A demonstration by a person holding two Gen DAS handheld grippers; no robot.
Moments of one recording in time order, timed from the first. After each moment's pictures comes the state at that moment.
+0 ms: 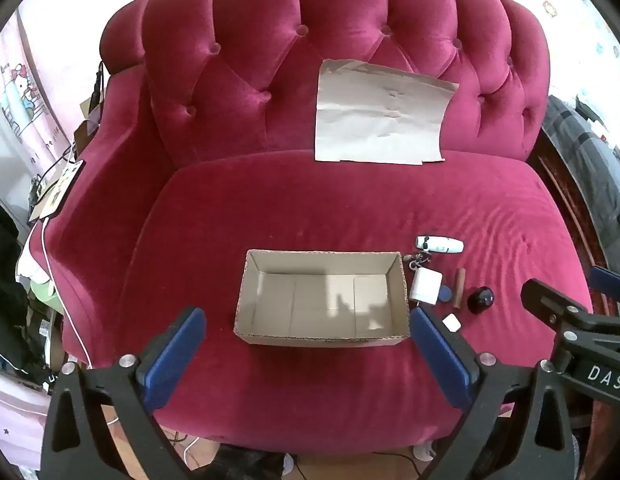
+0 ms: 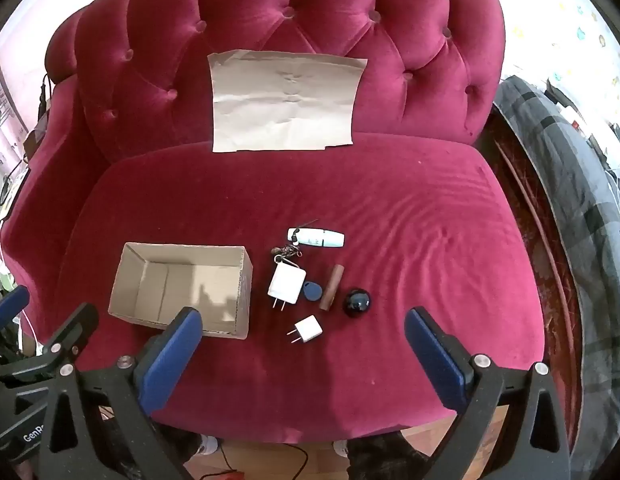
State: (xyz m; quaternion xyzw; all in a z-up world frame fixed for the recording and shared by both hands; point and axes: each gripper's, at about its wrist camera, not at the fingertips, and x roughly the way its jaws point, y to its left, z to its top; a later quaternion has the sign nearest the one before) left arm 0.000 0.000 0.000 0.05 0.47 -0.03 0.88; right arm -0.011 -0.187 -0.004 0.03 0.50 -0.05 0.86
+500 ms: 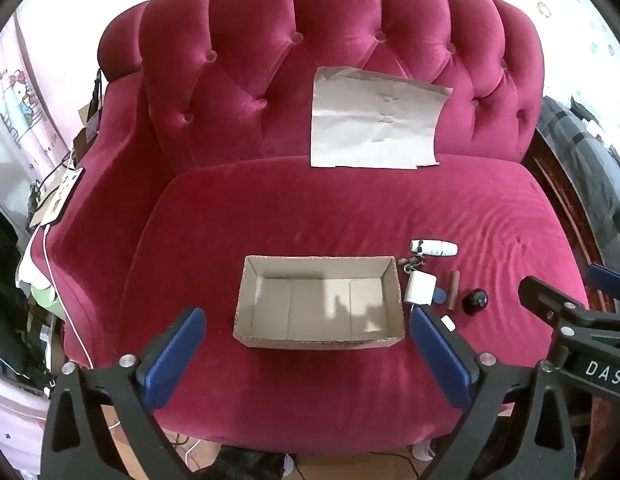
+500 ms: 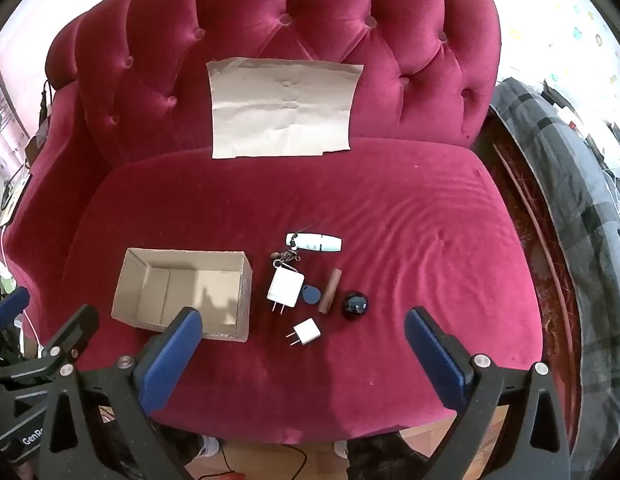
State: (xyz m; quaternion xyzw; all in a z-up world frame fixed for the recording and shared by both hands) left arm -0.006 -0.005 0.009 0.05 0.46 -0.03 0.88; right arm -0.015 -0.191 0.006 0.04 0.49 -0.05 0.87
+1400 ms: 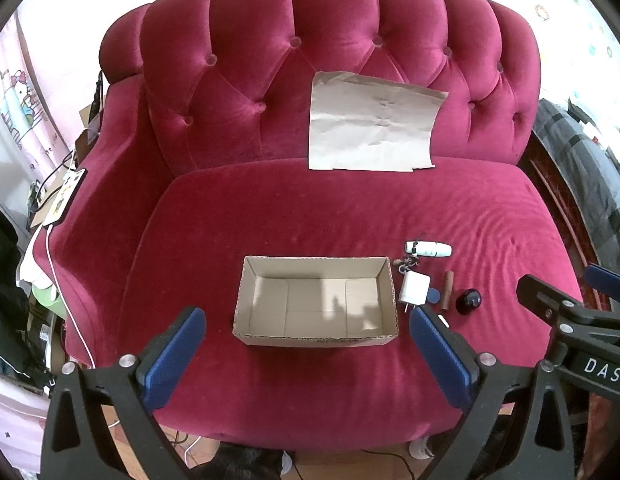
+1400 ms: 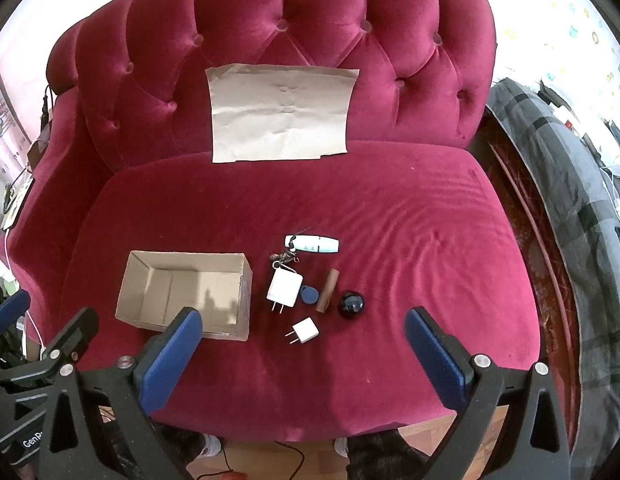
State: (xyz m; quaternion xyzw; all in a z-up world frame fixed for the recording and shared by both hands) left arm -0.009 -0.004 0.016 0.05 0.46 -0.04 0.88; right arm -0.020 -0.193 0.012 0.04 0.49 -0.06 0.87
